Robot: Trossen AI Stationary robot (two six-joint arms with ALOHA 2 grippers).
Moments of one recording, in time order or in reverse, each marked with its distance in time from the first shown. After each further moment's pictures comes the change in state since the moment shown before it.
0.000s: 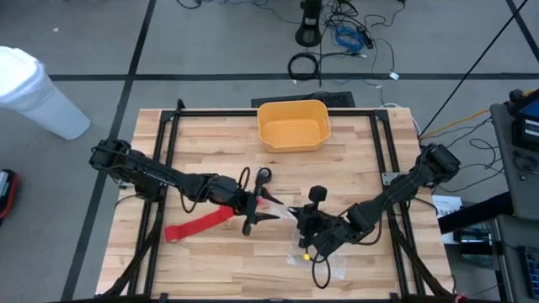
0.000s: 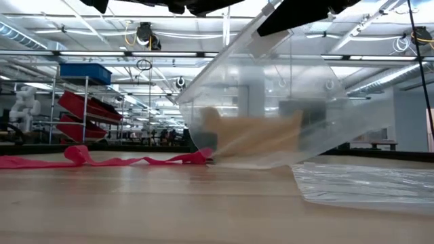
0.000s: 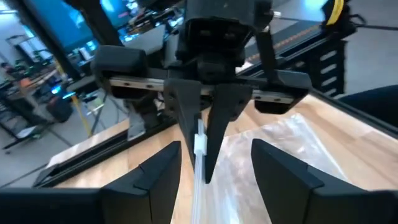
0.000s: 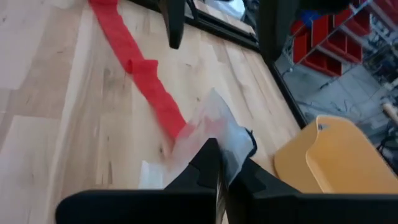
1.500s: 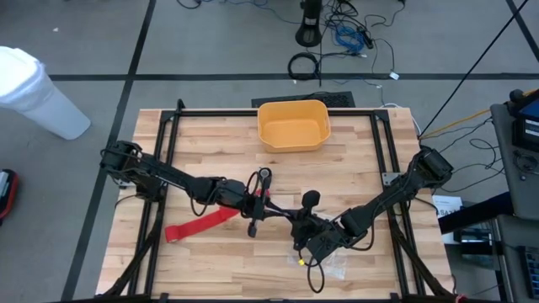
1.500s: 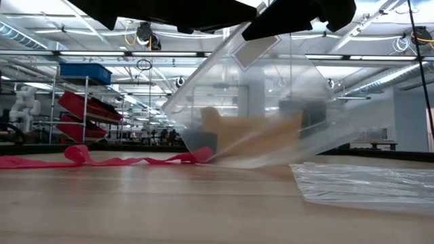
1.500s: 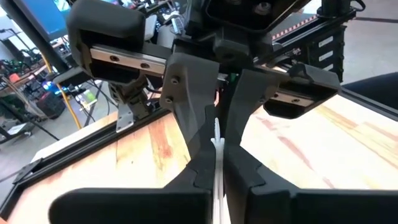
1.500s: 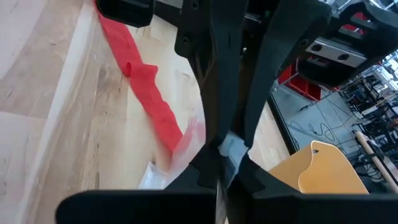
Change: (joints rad) left arm 0.016 0.110 0.000 0.075 0.018 0.002; right arm -0.005 0.089 -0.001 0.182 0.051 -0.207
